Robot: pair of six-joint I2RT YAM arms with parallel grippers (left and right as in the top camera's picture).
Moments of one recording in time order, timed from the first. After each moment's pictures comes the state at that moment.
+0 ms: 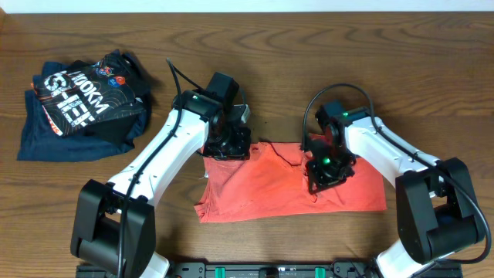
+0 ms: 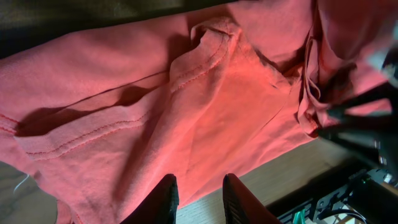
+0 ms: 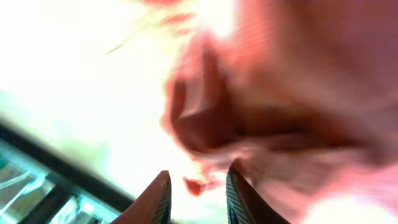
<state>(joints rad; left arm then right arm) -0.43 1.70 1.26 -1.02 0.41 -0.30 0.34 1.78 1.04 -1.10 -0.37 -0.12</state>
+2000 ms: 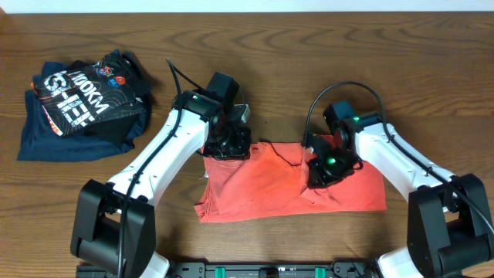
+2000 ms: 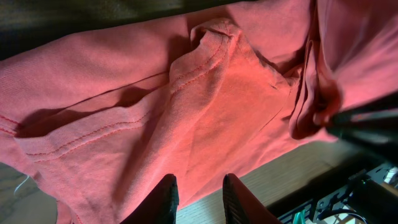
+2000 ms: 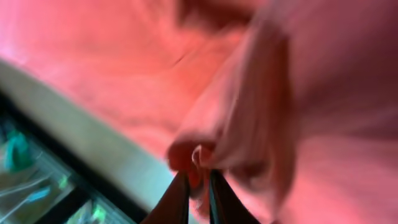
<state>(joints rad) -0.43 1.70 1.26 -1.02 0.41 -0.30 0.31 1.69 1.00 -0.99 -0.42 -0.12</state>
